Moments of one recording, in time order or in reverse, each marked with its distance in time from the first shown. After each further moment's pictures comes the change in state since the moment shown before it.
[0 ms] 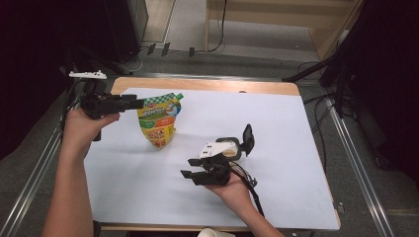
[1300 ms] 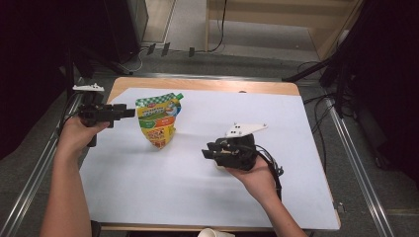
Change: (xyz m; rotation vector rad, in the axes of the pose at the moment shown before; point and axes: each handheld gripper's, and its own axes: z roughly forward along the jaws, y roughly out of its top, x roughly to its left) left arm 0.054 -0.041 0.018 0.057 0.111 -0.028; right arm -0.023 0.030 -0.074 -0.065 -0.065 0.070
